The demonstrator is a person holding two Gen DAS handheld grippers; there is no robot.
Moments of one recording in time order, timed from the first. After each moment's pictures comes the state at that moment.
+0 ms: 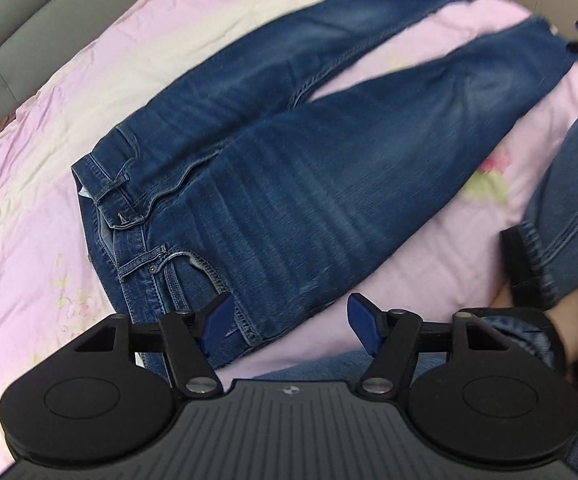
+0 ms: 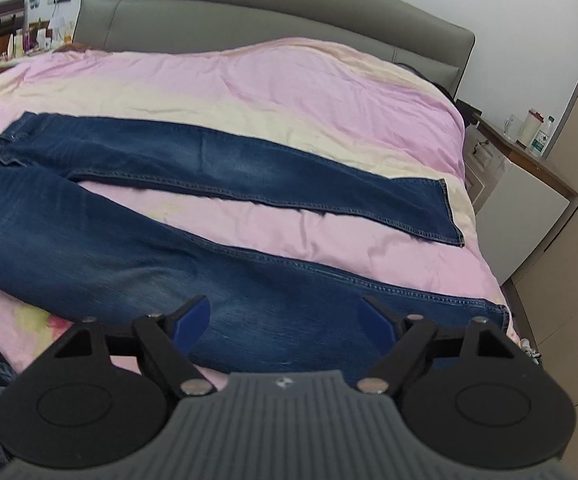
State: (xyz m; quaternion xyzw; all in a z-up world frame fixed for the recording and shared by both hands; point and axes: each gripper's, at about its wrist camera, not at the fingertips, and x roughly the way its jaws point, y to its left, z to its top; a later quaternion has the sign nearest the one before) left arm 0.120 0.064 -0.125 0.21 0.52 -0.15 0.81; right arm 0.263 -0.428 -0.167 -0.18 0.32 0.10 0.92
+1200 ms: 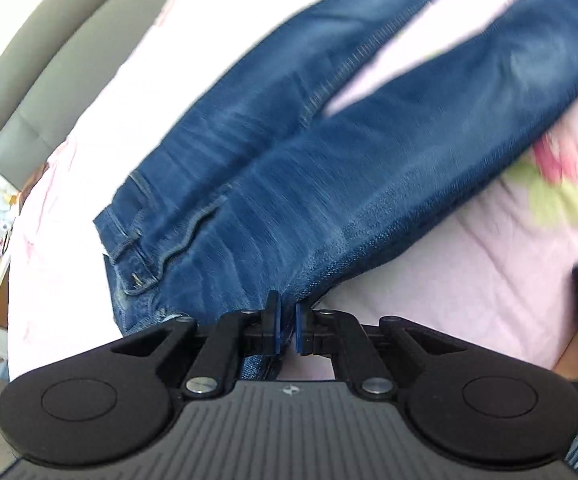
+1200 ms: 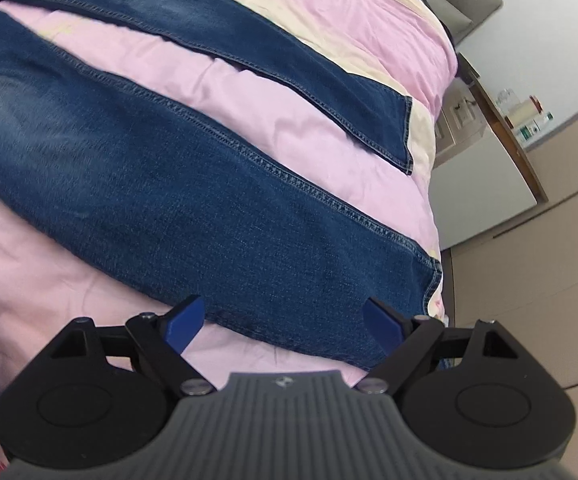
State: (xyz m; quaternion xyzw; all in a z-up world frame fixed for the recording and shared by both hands) left arm 0.163 0.007 -0.155 0.30 0.47 -0.07 0.83; right arm 0.325 -0.518 -0.238 -0.35 0.42 0.04 0.84
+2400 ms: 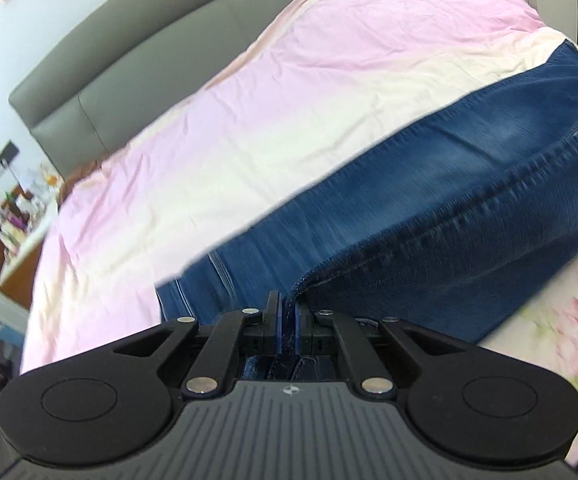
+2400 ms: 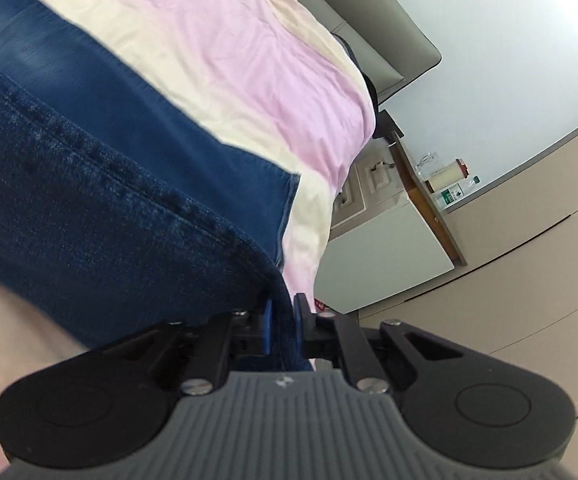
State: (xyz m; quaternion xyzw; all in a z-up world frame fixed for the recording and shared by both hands) left arm 0.308 0.028 -0.073 0.22 0.43 0.01 0.88; right arm 0.468 -0.546 -0.183 -0.41 0.31 -0.05 0.86
